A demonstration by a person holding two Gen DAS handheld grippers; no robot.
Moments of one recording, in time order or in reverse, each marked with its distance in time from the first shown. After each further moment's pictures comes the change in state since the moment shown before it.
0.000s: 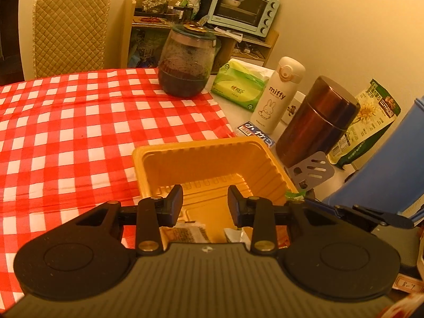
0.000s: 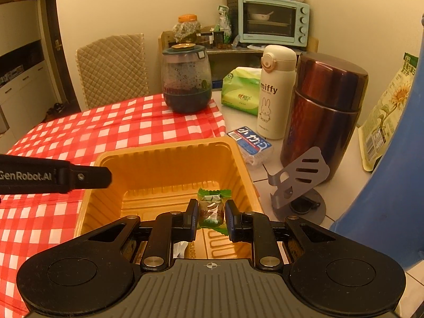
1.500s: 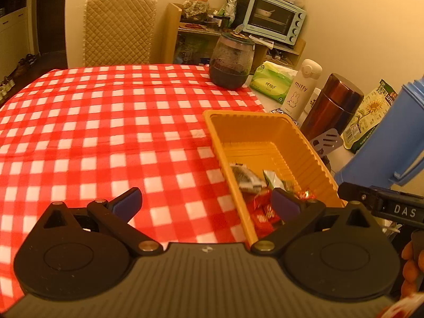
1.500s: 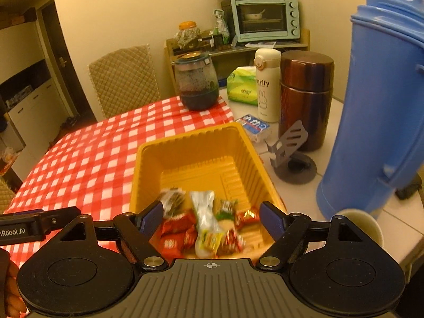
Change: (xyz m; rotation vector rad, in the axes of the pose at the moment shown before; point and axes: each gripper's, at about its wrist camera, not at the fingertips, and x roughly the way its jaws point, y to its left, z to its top) left arm -0.126 0.028 -0.081 -0.049 -0.041 0.146; right arm -0.117 0.018 -0.039 0.096 0.009 0.060
